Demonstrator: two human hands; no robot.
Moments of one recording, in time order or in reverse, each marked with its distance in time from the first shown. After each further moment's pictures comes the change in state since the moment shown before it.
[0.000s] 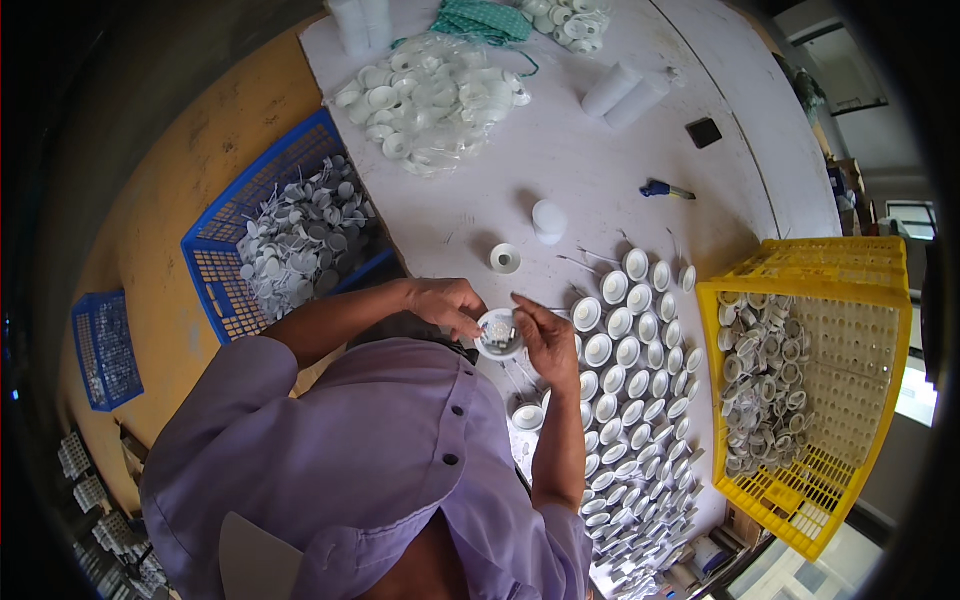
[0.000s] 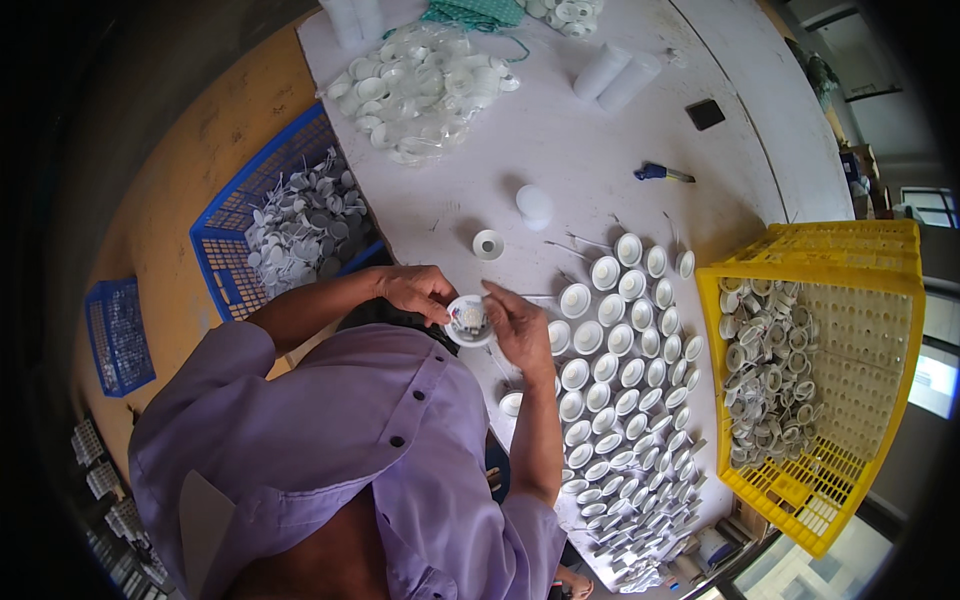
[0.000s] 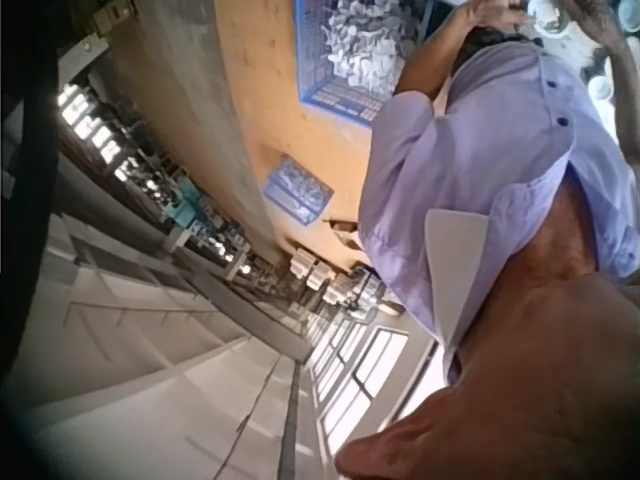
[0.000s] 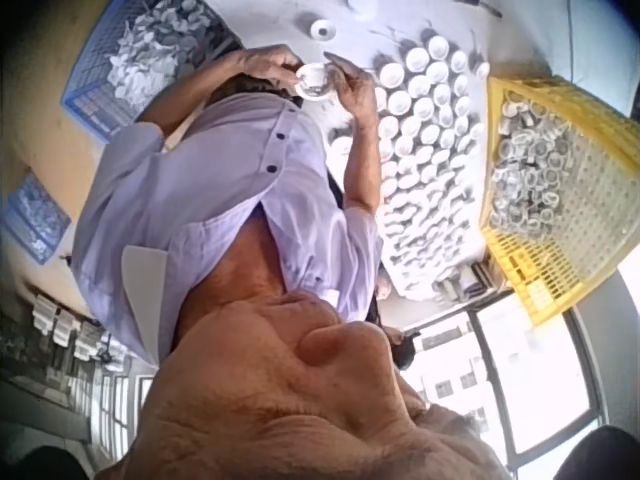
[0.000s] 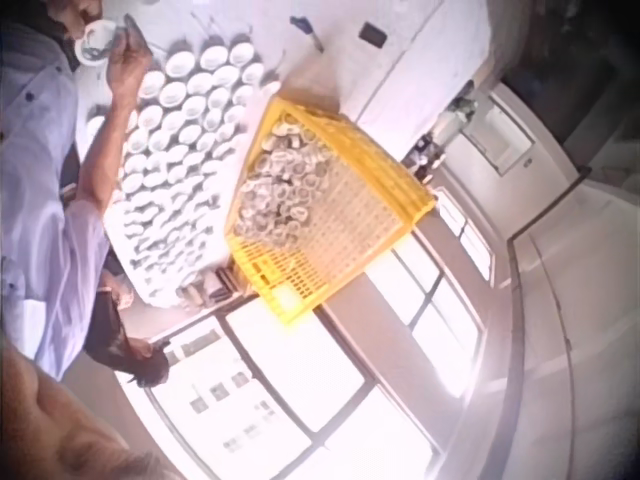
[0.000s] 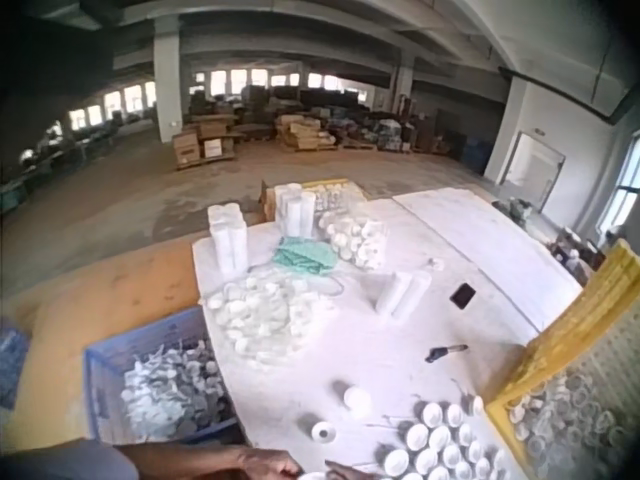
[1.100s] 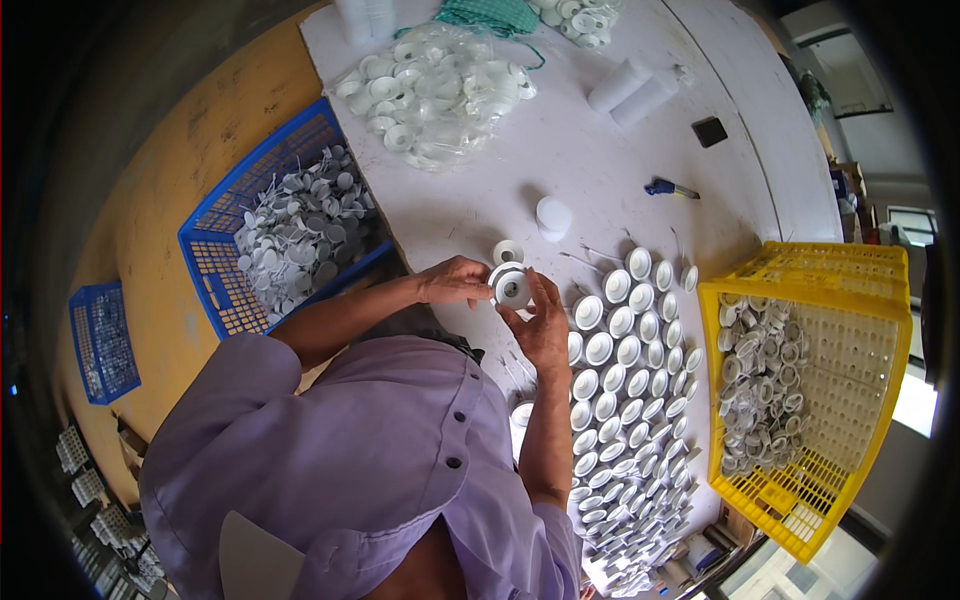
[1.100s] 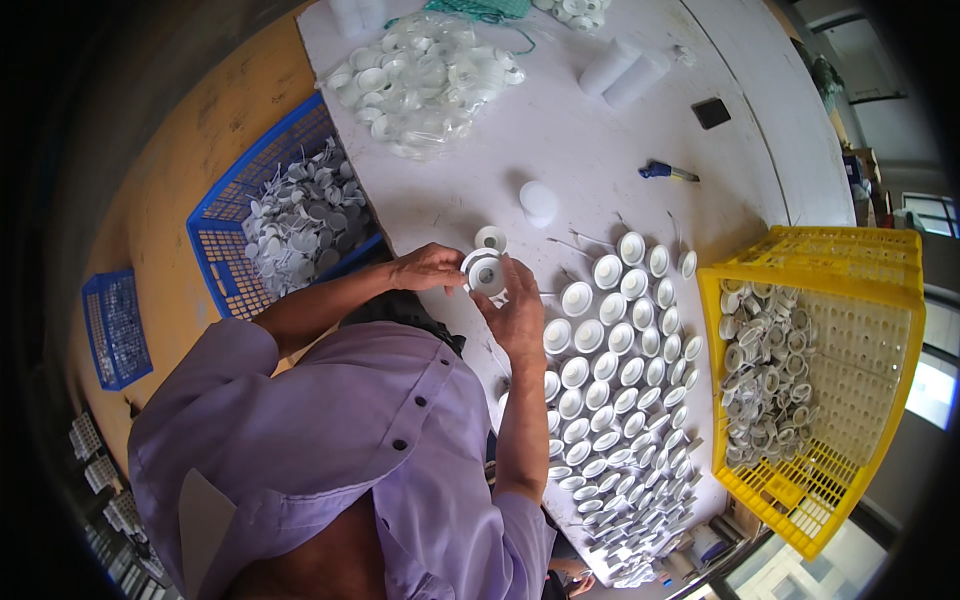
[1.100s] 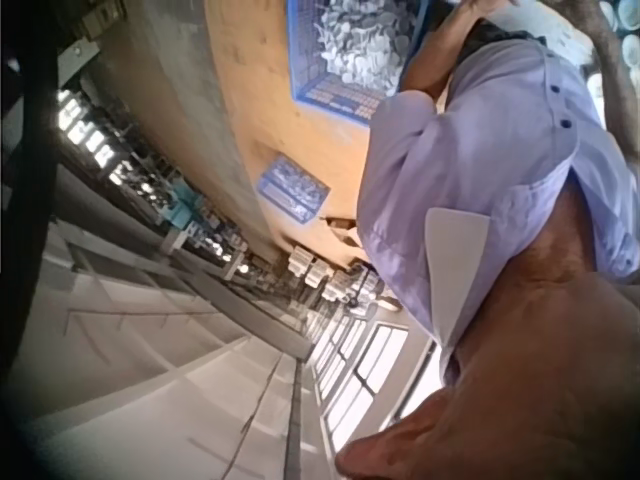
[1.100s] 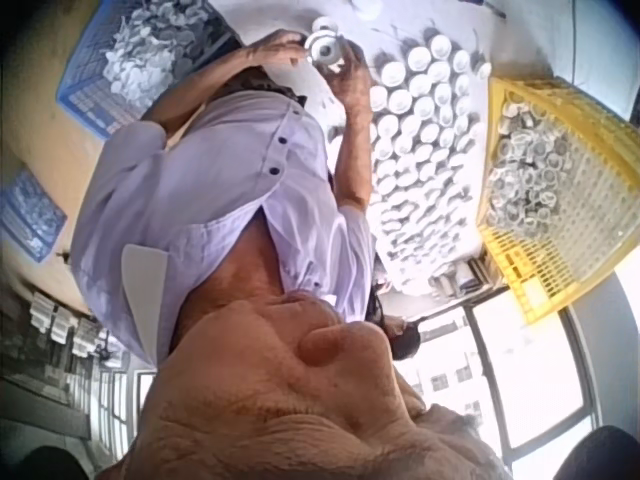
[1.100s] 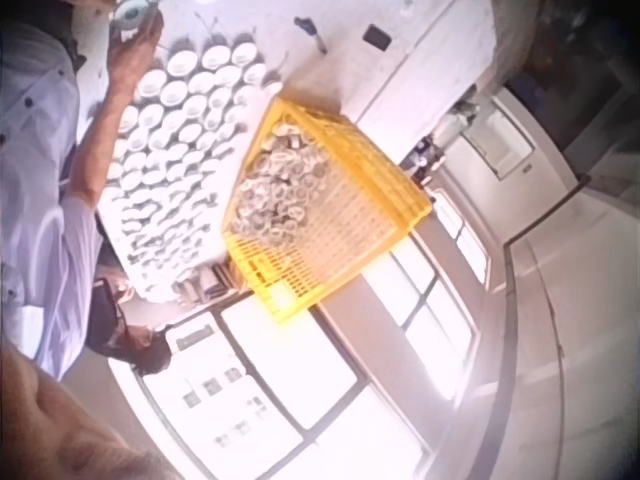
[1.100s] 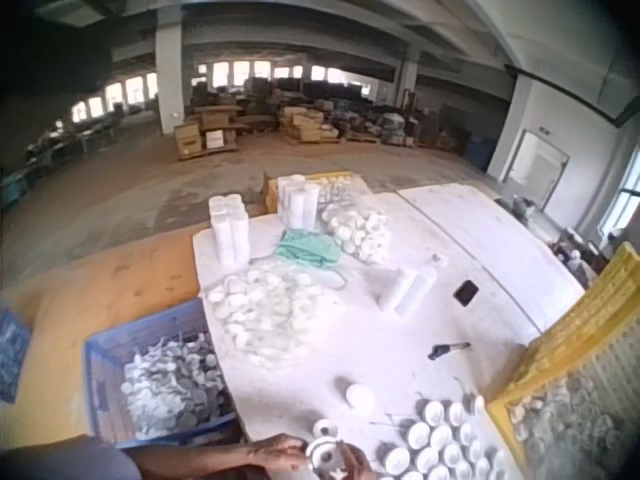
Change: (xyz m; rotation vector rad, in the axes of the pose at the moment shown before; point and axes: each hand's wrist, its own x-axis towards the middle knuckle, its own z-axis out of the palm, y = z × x) left_hand 0.021 -0.047 -0.015 -0.129 0.468 0.078; right_hand 0.024 0.024 0.017 -0.536 0.153 -0.144
